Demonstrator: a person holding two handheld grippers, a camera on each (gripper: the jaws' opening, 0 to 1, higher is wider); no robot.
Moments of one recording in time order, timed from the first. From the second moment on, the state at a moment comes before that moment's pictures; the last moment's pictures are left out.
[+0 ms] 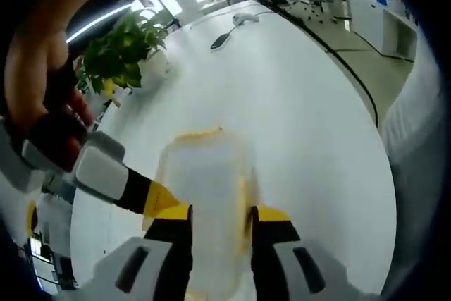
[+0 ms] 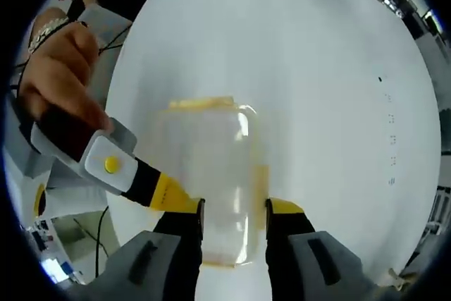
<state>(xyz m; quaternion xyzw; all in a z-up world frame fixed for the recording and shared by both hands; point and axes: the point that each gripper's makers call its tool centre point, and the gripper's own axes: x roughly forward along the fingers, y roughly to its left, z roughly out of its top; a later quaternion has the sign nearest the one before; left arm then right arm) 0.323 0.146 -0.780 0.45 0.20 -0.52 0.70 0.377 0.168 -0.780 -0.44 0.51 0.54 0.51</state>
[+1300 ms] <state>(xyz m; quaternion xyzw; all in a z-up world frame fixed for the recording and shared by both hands) 0.324 0.145 -0.779 0.48 0.18 -0.50 0.69 0.385 0.167 -0.781 -0.44 0.52 0.53 0.50</state>
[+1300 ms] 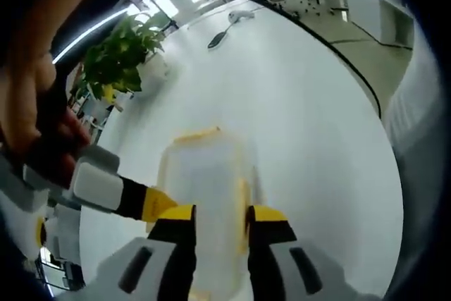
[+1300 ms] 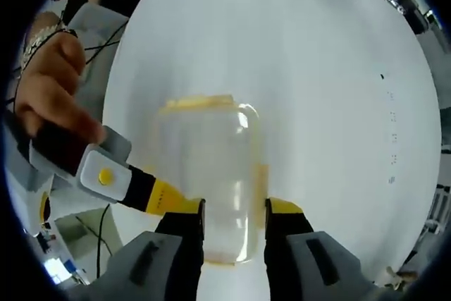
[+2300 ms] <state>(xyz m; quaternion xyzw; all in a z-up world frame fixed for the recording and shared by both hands) 0.322 0.148 -0.781 0.49 0.16 -0.51 0.69 0.382 0.171 -0.784 -0.39 0.56 0.60 0.42</state>
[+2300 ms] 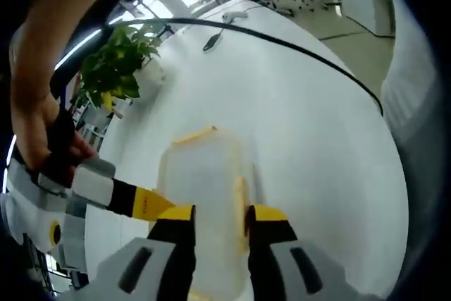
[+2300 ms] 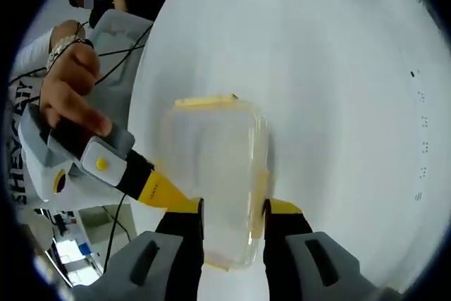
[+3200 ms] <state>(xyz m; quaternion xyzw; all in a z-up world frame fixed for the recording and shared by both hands) 0.322 0.150 -0.780 0.47 0.15 -0.50 0.71 0.386 0.159 -0.769 -0.33 0.43 0.54 0.64</state>
